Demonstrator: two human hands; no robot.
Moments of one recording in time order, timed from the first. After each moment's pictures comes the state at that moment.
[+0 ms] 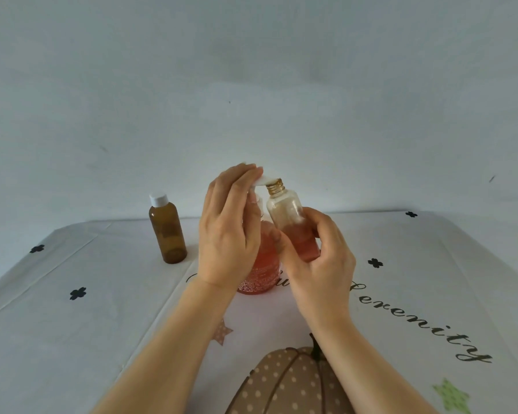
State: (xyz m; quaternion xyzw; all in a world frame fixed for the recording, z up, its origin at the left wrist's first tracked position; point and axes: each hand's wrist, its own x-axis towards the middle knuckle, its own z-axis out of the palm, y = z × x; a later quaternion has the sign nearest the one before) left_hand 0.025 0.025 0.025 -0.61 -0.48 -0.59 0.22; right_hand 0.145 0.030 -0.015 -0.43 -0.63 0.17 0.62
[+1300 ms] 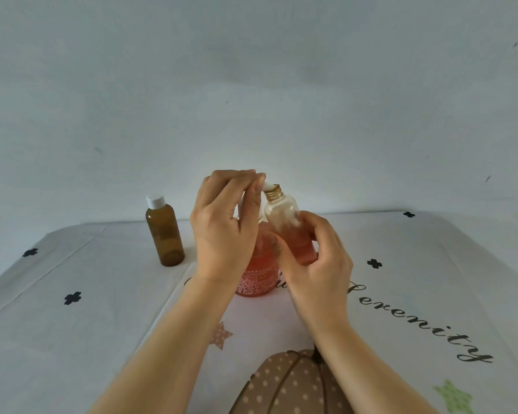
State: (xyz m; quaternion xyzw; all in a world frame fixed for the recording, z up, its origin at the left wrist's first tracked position) left_hand 0.027 0.028 0.035 -0.57 -0.46 -0.65 0.19; right_hand 0.143 0.032 -0.020 -0.43 -0.63 0.18 0.62
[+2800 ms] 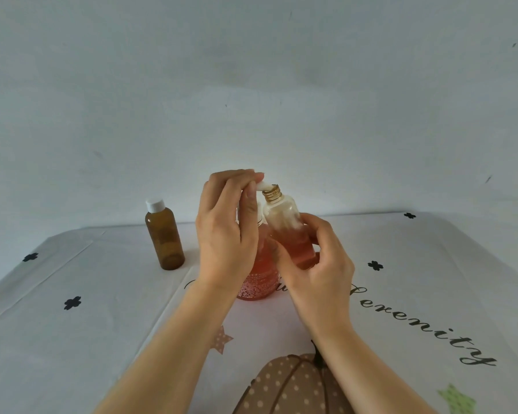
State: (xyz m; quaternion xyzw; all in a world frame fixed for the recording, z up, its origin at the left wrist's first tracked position) left_hand 0.030 0.026 0.034 -0.58 -0.46 -0.66 0.14; right_hand 0.145 0.030 -0.019 -0.42 -0.63 0.19 0.62
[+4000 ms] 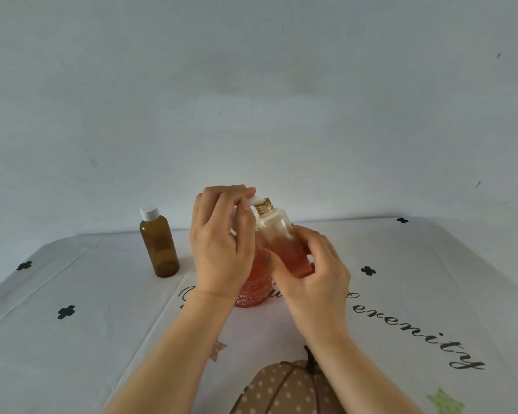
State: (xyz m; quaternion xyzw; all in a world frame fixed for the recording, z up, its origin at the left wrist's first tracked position) left_hand 0.032 0.031 0.029 -0.57 -0.45 -0.66 0.18; right_hand 0.148 0.031 -0.019 -0.44 -0.64 0.16 0.61
